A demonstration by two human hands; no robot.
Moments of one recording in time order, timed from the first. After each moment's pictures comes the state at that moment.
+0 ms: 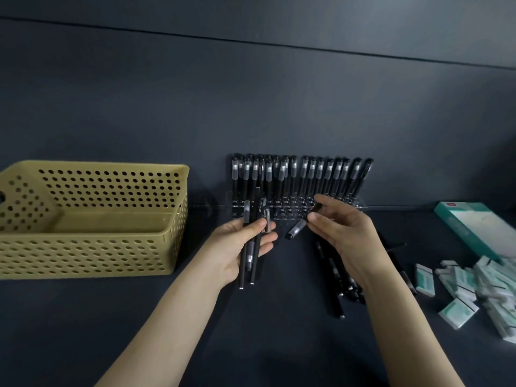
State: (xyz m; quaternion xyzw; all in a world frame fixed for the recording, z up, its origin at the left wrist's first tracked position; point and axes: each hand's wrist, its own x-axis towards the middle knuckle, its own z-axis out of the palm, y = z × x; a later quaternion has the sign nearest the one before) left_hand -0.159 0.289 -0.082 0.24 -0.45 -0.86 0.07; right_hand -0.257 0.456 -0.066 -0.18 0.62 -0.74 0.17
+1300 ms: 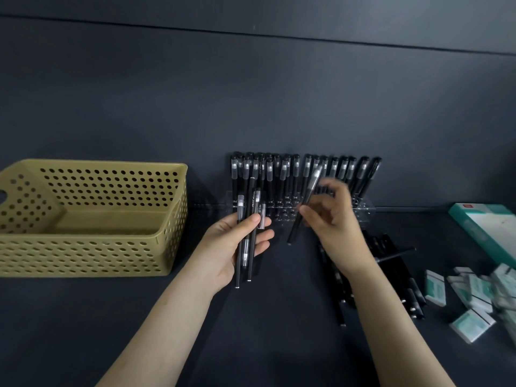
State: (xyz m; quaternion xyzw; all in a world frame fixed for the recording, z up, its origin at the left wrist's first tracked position) left_hand -0.157 0.291 -0.079 0.21 -0.45 -0.86 0.13; right_hand -0.272 0.438 -0.077 -0.33 0.70 -0.63 0.05
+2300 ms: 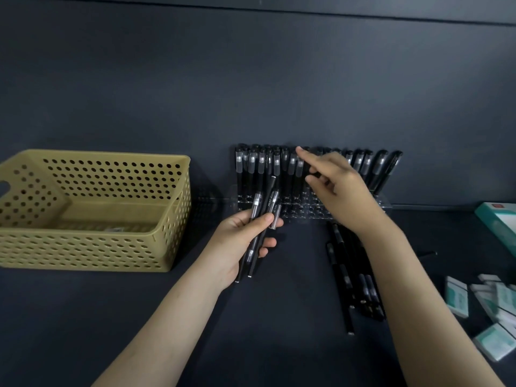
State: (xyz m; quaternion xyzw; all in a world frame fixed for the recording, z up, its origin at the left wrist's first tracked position) left_hand -0.171 0.291 -0.089 0.24 -0.55 -0.79 0.11; right_hand -0.339 0.419 -0.067 -0.51 0.75 -0.41 -0.09
